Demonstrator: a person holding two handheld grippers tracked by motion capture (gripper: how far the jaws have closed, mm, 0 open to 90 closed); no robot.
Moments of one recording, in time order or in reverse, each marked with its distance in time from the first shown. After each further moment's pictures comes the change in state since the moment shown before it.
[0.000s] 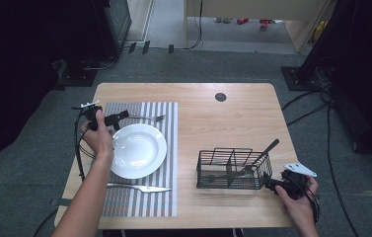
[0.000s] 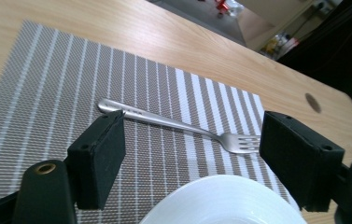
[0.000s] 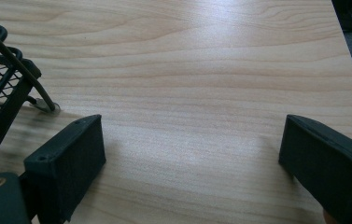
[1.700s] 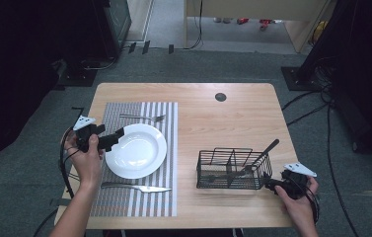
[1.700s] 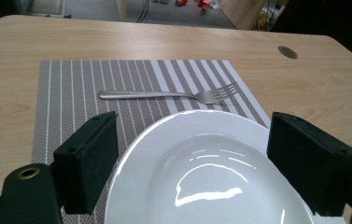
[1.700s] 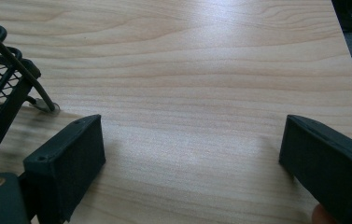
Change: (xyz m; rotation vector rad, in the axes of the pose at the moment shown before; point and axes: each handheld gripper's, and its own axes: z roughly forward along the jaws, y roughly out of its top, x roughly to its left) left arm -0.025 -0.038 -0.082 -0.041 -0.015 0.315; right arm 0.000 0.000 0.000 0.001 -0.001 0.002
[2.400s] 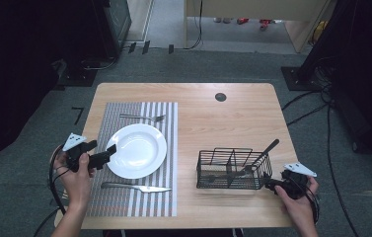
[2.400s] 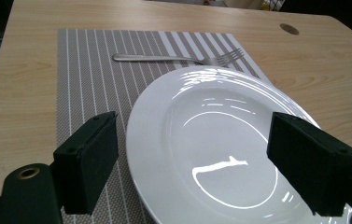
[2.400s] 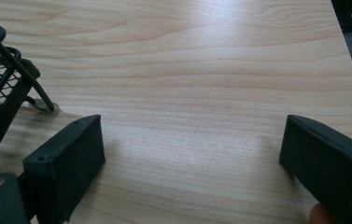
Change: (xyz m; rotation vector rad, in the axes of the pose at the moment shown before) left arm 0.008 -0.040 -0.036 0.016 0.011 0.016; right arm 0.000 0.000 0.000 0.001 -0.002 0.000
